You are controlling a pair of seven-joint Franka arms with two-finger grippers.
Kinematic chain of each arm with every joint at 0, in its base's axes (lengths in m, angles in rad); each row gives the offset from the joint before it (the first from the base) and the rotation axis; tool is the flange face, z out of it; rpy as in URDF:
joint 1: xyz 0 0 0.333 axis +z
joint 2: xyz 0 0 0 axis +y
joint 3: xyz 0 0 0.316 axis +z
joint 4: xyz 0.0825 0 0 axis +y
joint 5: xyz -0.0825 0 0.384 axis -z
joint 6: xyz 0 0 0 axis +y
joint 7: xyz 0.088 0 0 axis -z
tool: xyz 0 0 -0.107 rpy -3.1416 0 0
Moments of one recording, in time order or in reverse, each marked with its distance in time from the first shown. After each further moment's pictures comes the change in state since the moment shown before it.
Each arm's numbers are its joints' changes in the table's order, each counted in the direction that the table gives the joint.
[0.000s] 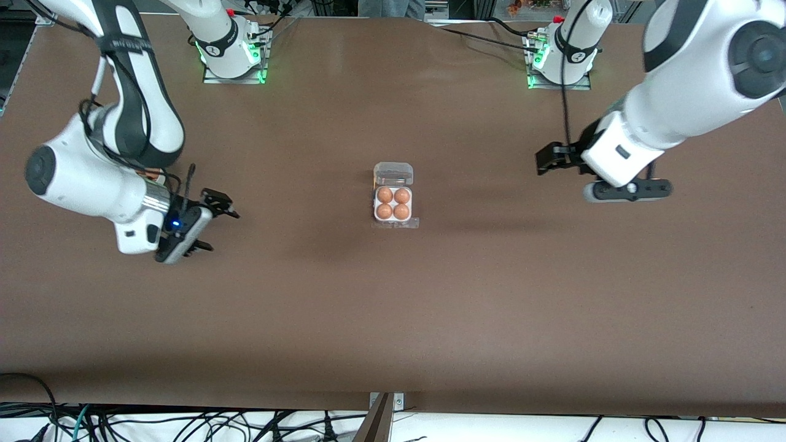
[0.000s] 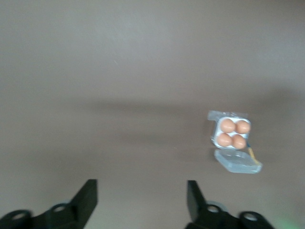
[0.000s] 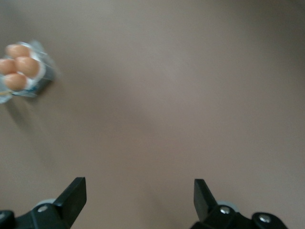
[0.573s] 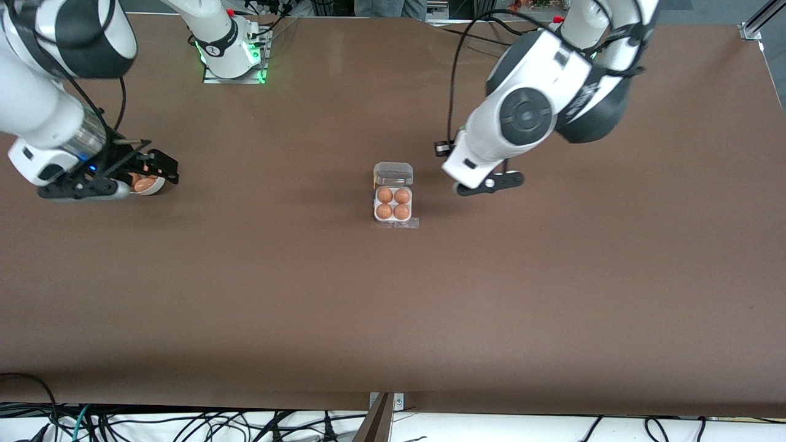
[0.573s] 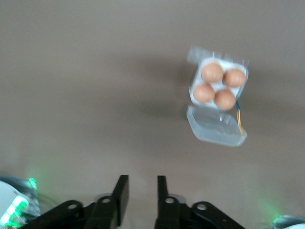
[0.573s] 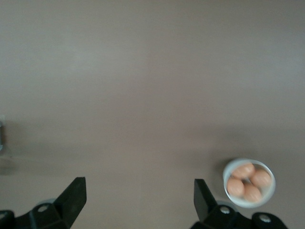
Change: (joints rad) left arm -0.258 0.194 -0.007 0.000 0.108 0.000 -0.309; right arm -0.021 -0.280 0.015 0.017 0.342 0.270 0.882
